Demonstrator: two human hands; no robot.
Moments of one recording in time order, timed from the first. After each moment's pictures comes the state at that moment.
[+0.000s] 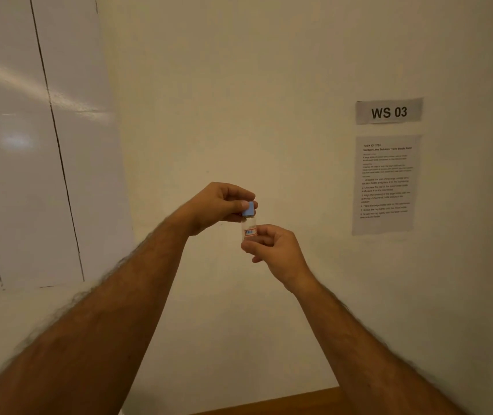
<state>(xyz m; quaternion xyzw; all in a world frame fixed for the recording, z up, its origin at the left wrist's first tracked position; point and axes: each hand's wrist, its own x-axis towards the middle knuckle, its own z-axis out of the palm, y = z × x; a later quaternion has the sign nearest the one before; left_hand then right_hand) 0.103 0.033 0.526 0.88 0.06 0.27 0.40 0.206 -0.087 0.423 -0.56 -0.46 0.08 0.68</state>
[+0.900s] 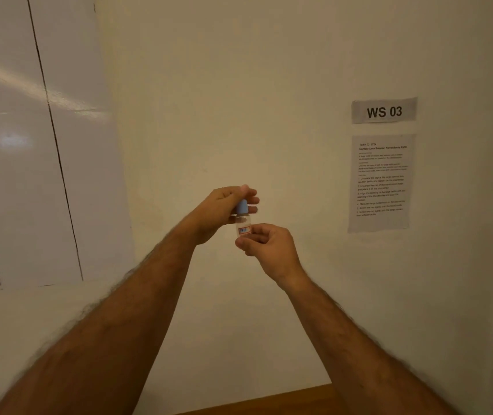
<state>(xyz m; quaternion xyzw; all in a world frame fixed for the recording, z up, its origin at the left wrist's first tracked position) 0.110 0.019 0.510 0.83 0.05 0.29 0.47 0.196 -0.083 0.424 -0.59 -0.44 0.04 0.67</state>
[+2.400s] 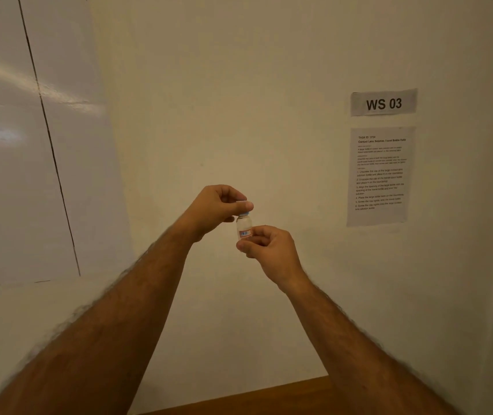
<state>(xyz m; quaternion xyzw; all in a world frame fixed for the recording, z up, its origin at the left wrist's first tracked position) 0.106 0.027 0.502 0.84 0.08 0.33 0.42 0.198 -0.087 0.407 -0.60 -0.43 0.05 0.67</state>
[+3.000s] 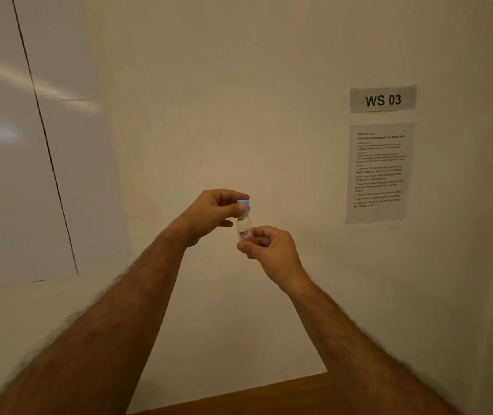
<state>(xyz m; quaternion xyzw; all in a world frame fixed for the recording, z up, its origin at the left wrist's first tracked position) 0.104 0.034 0.492 0.85 0.06 0.29 0.43 0.200 -0.089 0.403 -0.61 -0.42 0.06 0.67</state>
